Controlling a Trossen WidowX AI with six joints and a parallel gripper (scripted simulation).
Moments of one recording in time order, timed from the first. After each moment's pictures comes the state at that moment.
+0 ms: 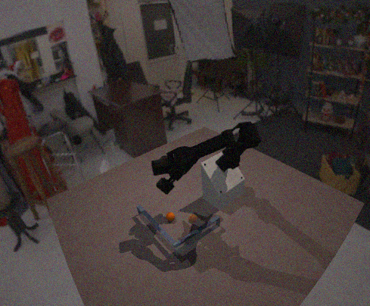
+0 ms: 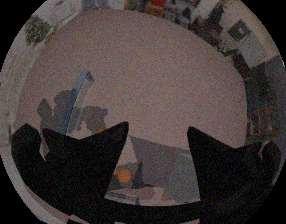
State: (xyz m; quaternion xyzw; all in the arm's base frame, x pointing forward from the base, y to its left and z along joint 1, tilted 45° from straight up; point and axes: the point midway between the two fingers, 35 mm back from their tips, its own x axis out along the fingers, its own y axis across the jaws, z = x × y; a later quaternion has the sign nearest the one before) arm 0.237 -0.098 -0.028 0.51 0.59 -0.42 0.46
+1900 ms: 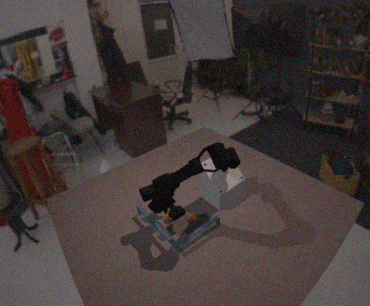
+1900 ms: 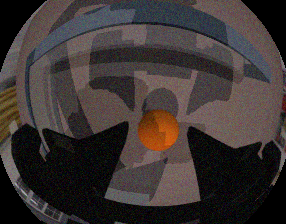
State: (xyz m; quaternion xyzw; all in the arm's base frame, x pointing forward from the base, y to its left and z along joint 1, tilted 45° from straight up) arm 0.330 0.005 -0.104 0.32 0.62 0.21 0.69
